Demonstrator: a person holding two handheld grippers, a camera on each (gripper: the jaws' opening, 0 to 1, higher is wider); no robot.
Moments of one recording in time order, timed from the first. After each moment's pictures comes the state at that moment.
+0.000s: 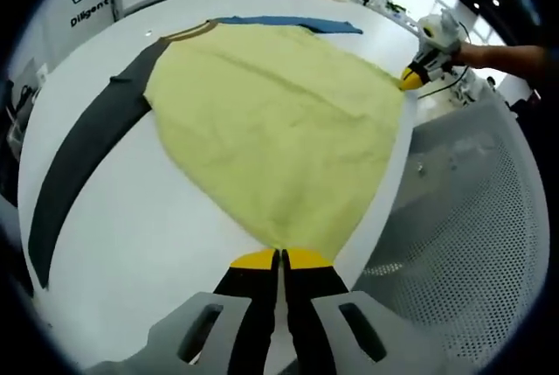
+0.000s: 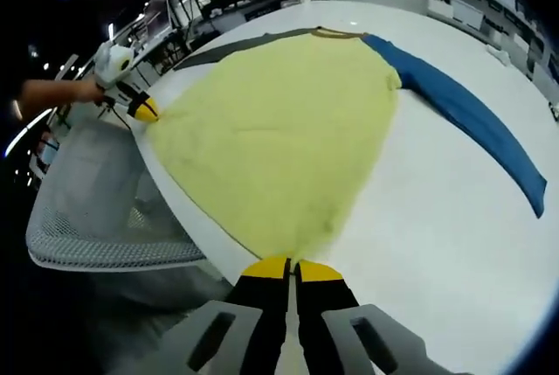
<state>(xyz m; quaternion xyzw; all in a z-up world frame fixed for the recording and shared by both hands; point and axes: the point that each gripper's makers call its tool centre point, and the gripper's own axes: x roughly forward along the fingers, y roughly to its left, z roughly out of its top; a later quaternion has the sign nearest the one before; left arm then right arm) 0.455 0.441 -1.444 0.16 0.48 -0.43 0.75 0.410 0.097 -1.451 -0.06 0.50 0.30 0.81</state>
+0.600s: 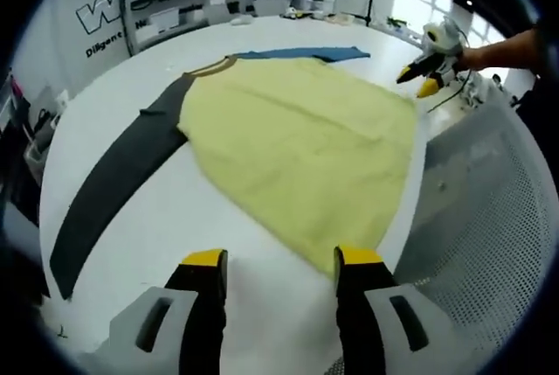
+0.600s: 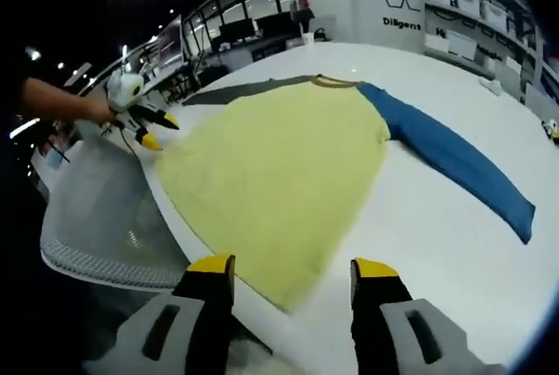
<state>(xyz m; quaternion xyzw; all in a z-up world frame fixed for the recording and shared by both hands) 0.488 0.458 -1.425 0.17 0.39 -0.40 0.81 0.439 0.097 -1.412 -0.04 0.39 0.31 0.87</state>
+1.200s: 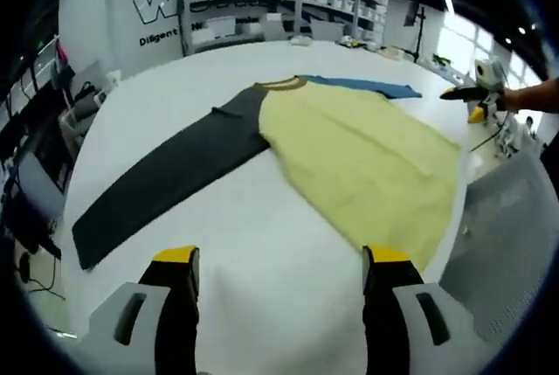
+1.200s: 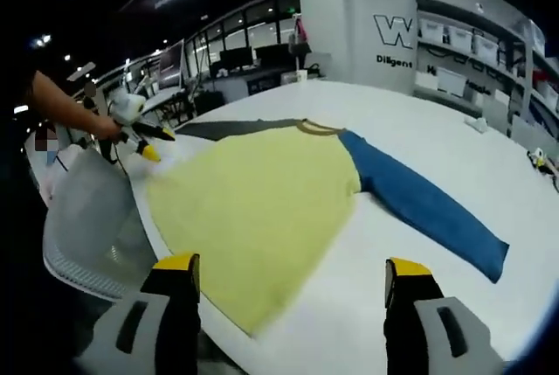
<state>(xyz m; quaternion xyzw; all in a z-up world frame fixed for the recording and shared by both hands) 0.542 0.519 -1.415 0.08 0.36 -0.28 0.88 0.469 0.081 -1.371 -0.06 0.31 0.29 0.90</state>
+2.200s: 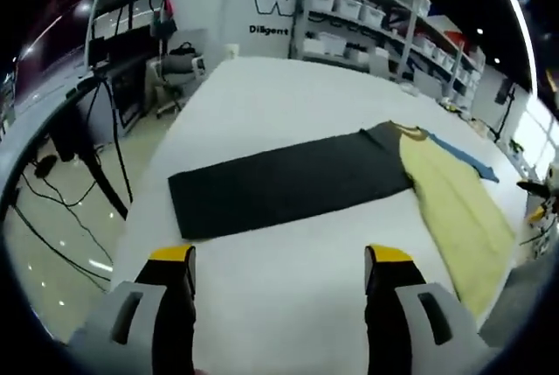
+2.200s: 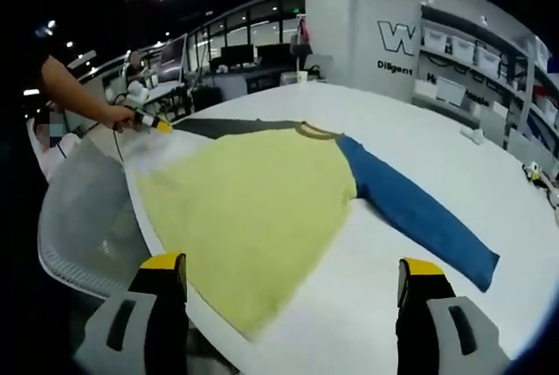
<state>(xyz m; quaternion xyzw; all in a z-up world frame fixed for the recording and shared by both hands) 0.591 0.641 -1.408 -0.05 0.35 -0.08 0.93 0.471 0.082 -1.369 -0.09 0.31 0.28 0.90</state>
